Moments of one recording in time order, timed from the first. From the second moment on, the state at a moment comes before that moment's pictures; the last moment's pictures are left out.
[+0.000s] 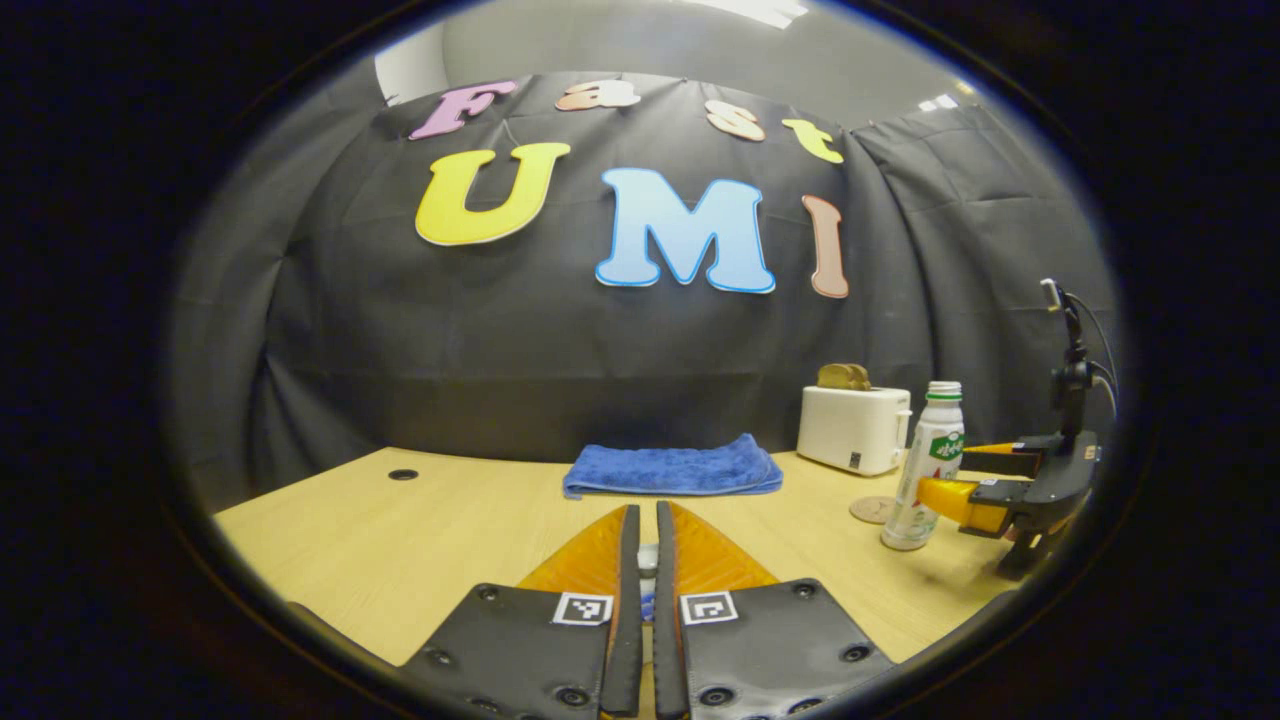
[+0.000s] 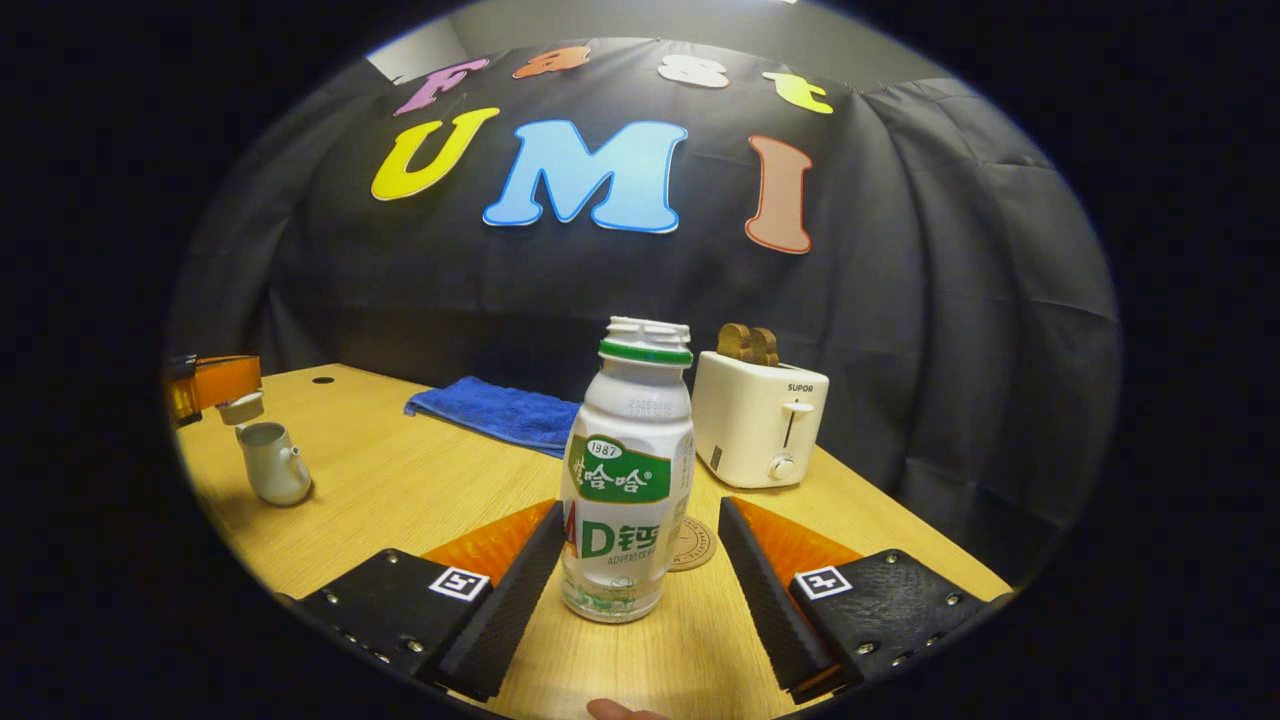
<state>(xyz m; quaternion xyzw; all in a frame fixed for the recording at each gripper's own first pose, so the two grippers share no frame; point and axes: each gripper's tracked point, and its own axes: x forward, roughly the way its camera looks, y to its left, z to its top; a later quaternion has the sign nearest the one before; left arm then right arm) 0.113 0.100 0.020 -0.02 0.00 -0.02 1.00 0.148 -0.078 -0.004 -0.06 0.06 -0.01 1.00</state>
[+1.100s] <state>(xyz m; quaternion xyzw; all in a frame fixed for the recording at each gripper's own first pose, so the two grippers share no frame) -0.021 0.073 0.087 -0.05 -0.06 -0.06 0.99 0.153 -0.068 0.013 -0.08 0.03 -0.01 1.00</state>
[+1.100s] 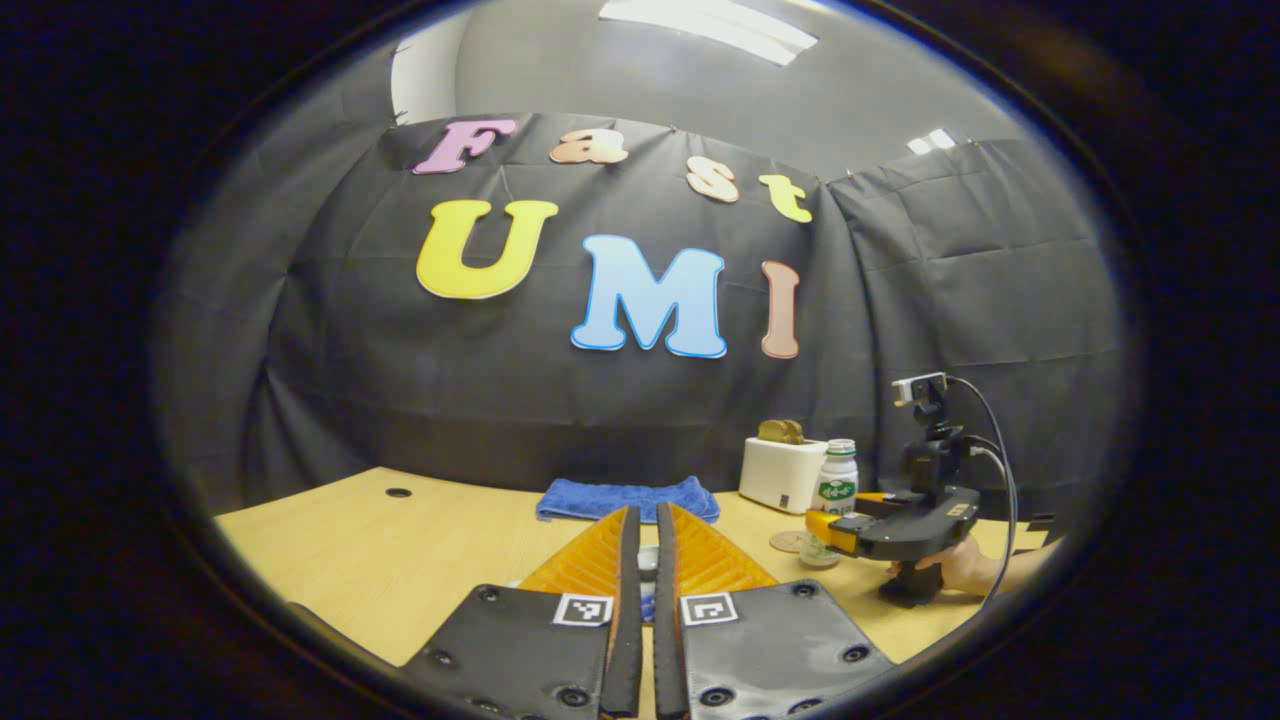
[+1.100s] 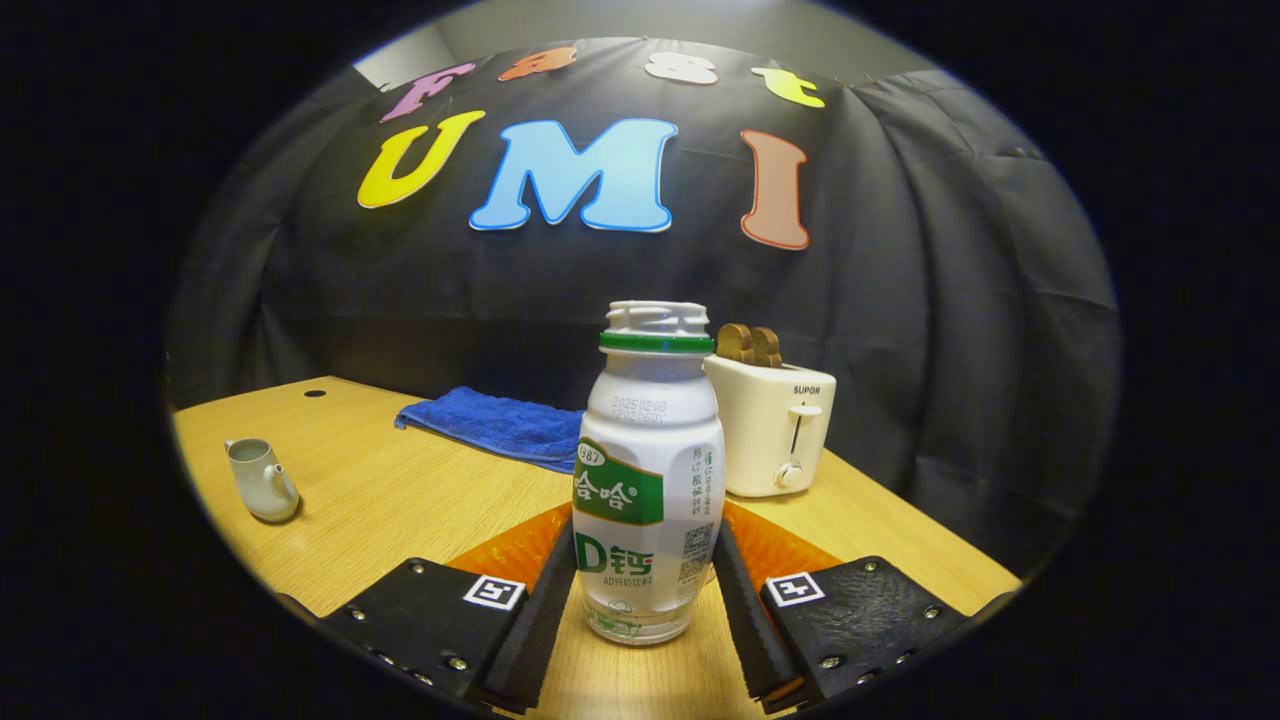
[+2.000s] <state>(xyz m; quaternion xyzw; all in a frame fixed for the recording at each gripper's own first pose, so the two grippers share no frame) -0.115 0.115 0.018 -0.05 -0.02 -0.05 1.00 0.125 0.079 0.007 -0.37 0.04 0.08 0.92</state>
